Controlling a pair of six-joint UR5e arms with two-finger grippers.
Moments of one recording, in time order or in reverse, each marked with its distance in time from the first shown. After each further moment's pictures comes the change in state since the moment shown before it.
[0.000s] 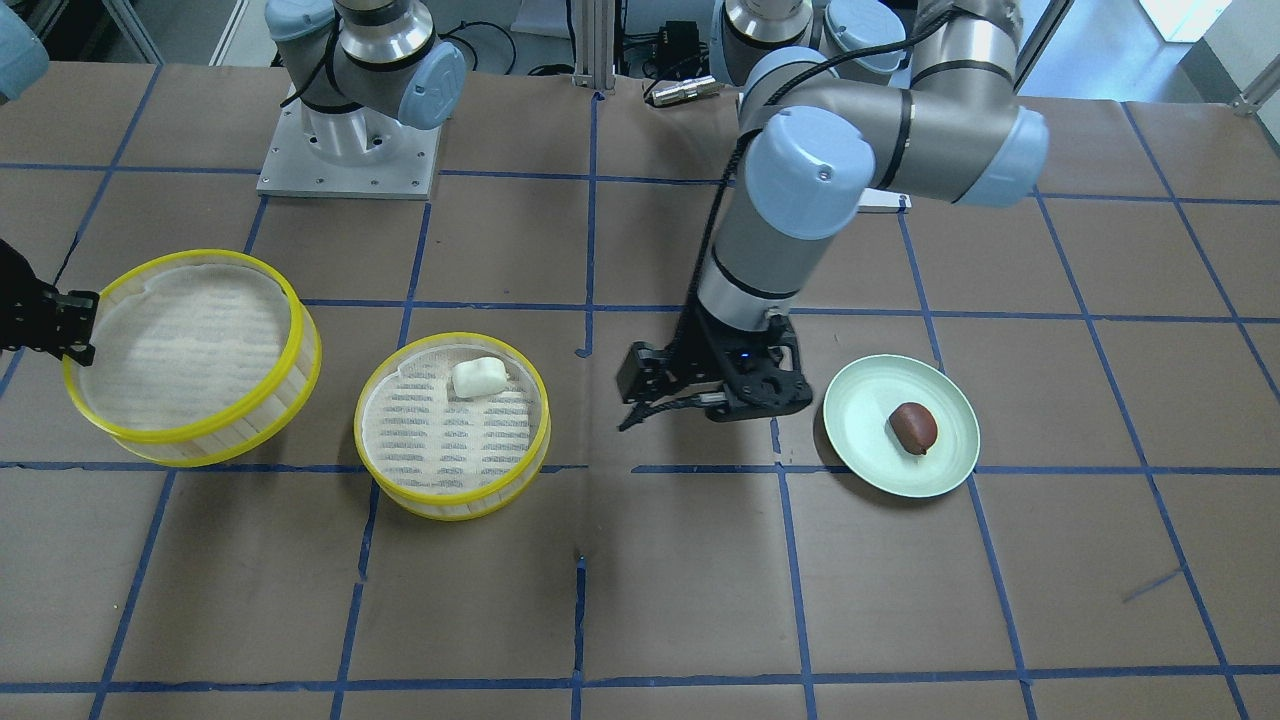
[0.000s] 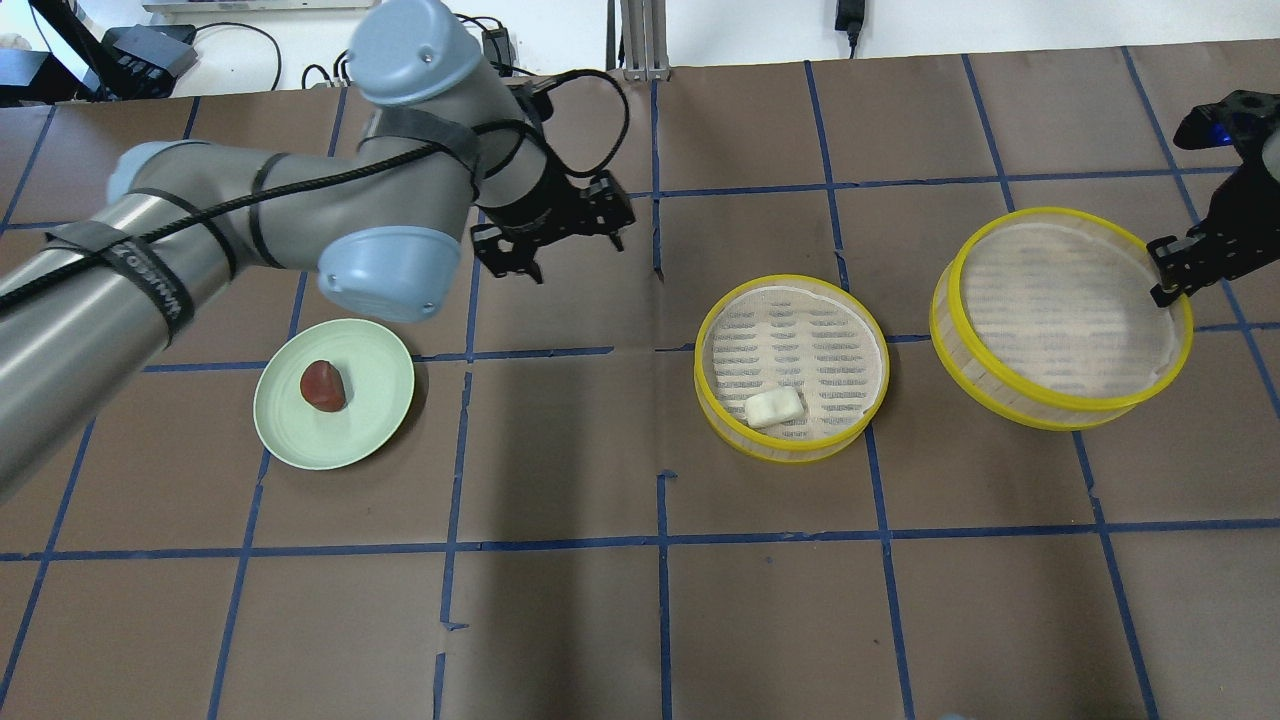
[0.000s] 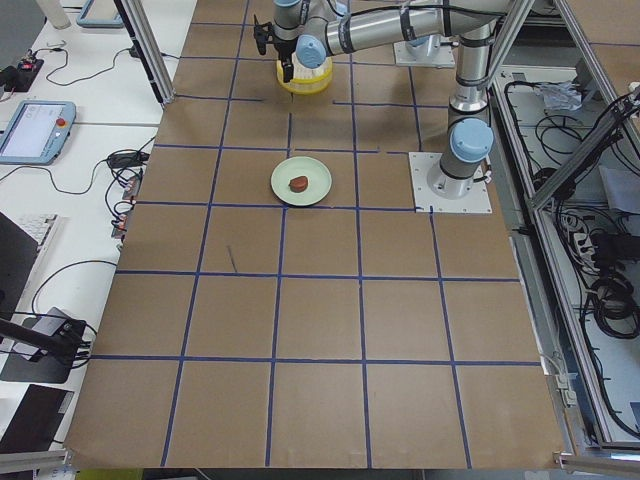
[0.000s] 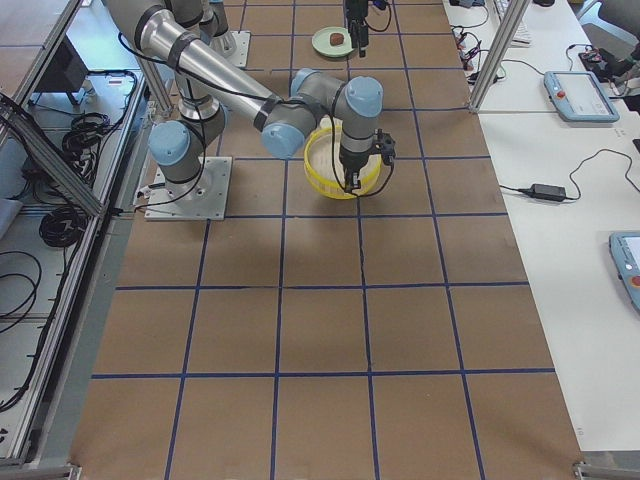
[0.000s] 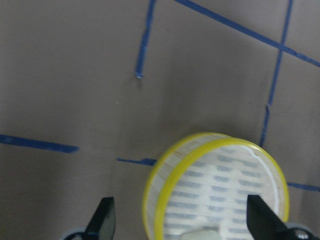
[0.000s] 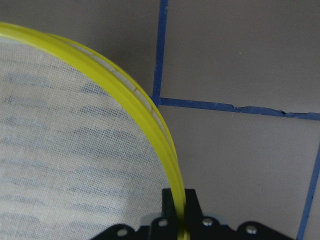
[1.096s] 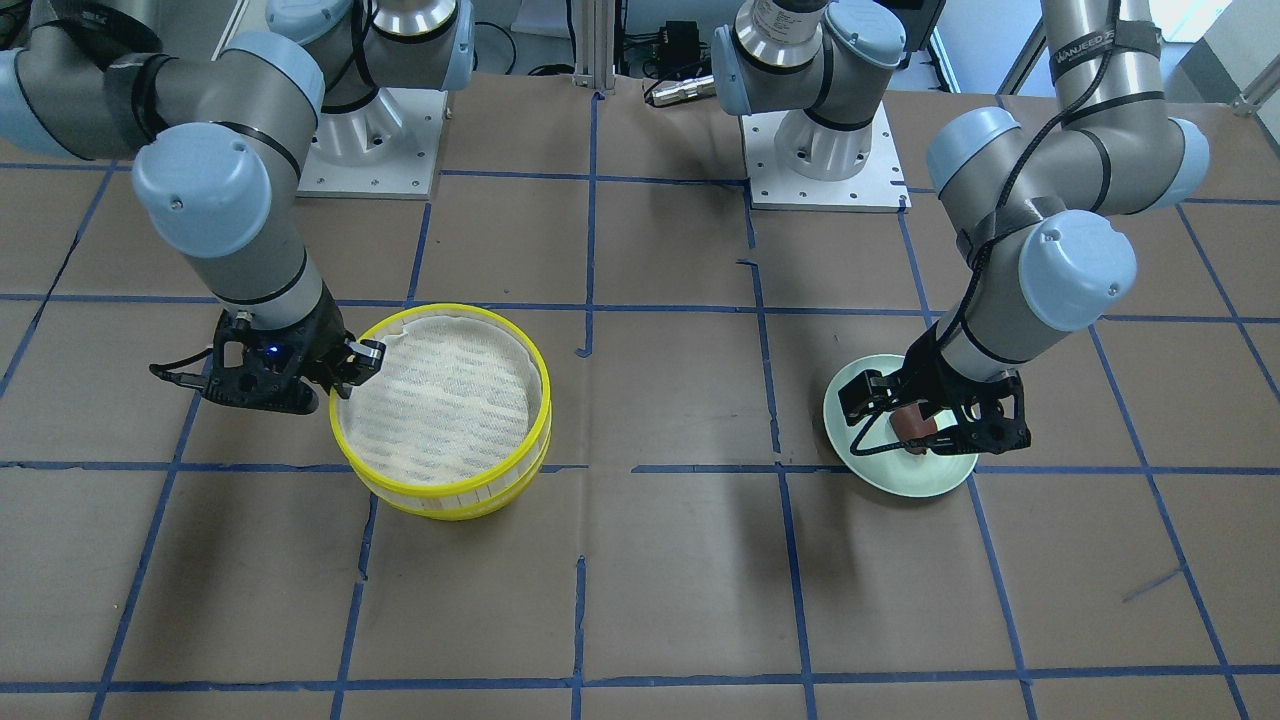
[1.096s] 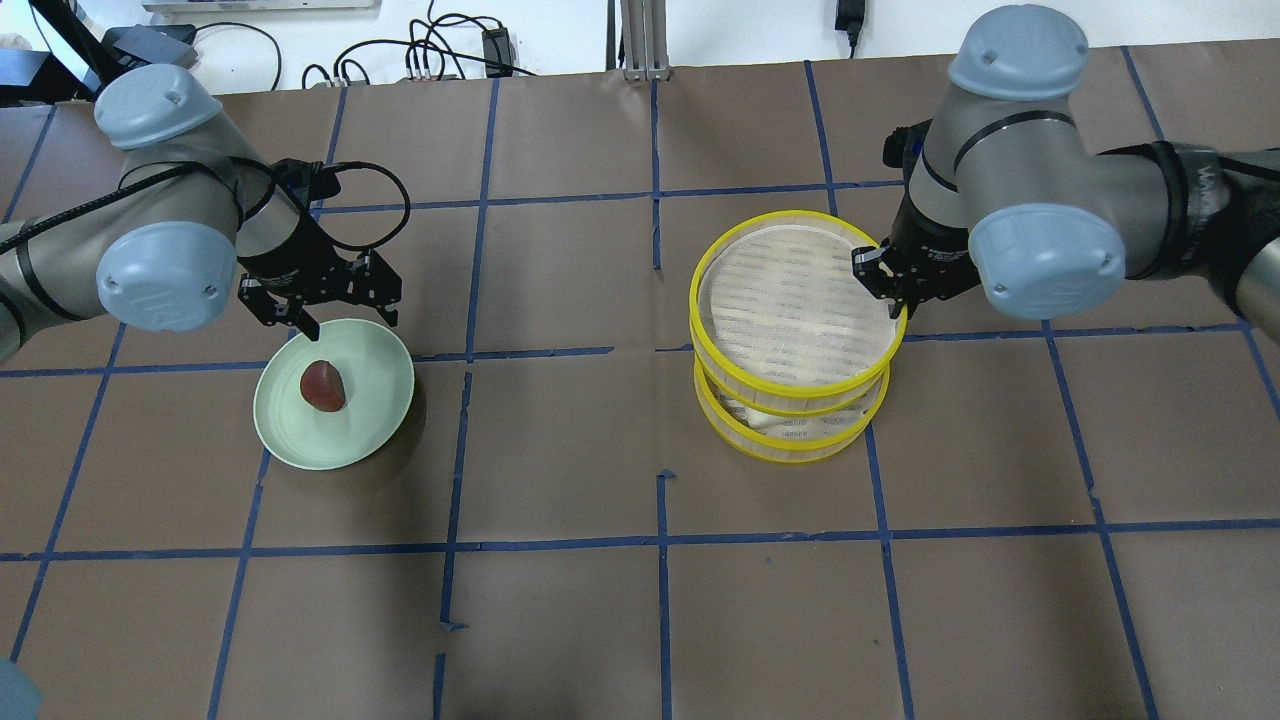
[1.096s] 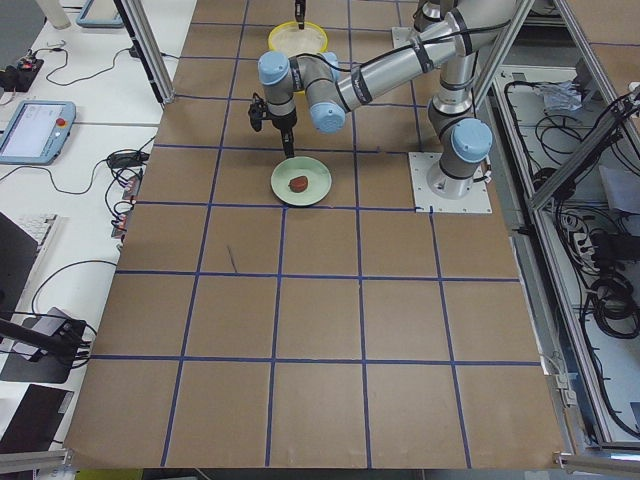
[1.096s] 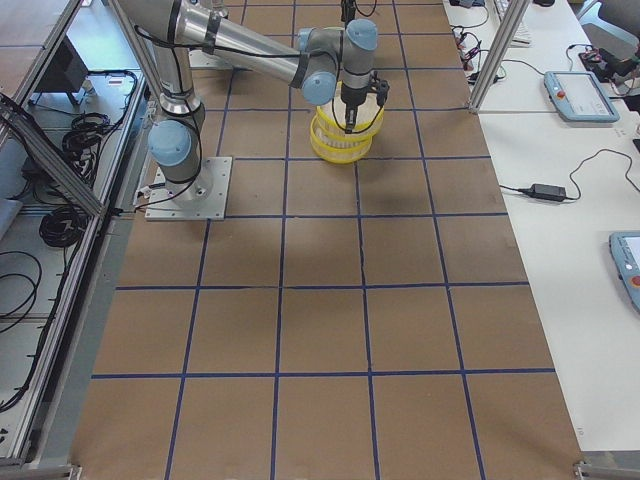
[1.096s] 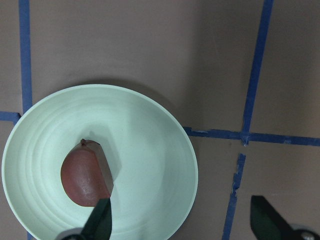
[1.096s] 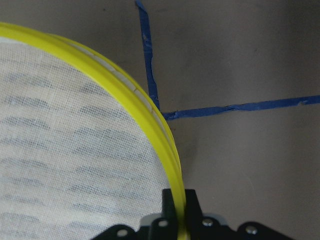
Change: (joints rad) left arm 0.336 0.004 -0.134 -0.053 0.068 0.442; right arm 0.463 0.074 0.037 -0.104 -0.022 0.674
